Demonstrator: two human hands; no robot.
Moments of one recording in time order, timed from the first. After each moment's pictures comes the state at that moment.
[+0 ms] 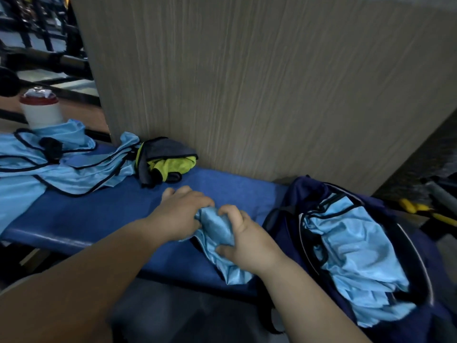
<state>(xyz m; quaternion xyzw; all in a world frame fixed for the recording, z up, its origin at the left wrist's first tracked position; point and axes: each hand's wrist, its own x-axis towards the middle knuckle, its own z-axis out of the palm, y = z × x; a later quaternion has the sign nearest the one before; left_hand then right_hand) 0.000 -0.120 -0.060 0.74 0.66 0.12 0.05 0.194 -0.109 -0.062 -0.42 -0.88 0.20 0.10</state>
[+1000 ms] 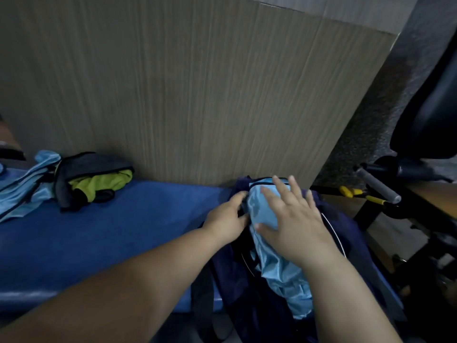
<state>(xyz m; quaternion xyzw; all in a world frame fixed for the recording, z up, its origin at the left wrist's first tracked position) 0.203 -0.034 -0.066 0.69 0.58 0.31 0.30 0.351 -0.102 0.014 -0.61 -0.78 -0.06 0.08</state>
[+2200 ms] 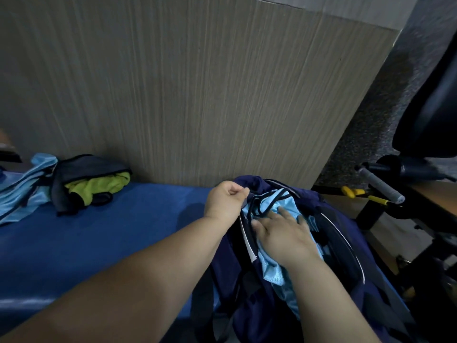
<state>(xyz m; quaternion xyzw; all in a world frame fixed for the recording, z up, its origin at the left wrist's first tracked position) 0.214 -0.010 -0.046 0.50 0.58 0.53 0.36 0.352 -0.065 -0.033 -0.66 -0.75 0.03 0.01</state>
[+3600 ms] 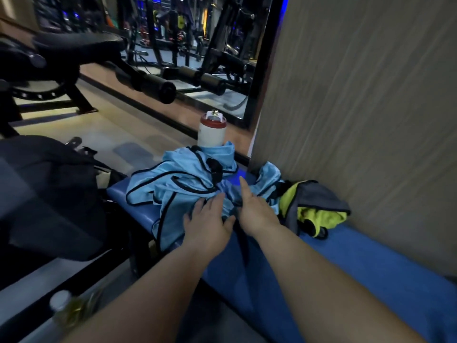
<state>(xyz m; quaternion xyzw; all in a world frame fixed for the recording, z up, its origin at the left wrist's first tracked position) -0.229 -0.170 -0.098 0.40 0.87 0.29 0.10 -0.166 -0.051 -0.075 -0.38 -0.91 0.17 0.00</state>
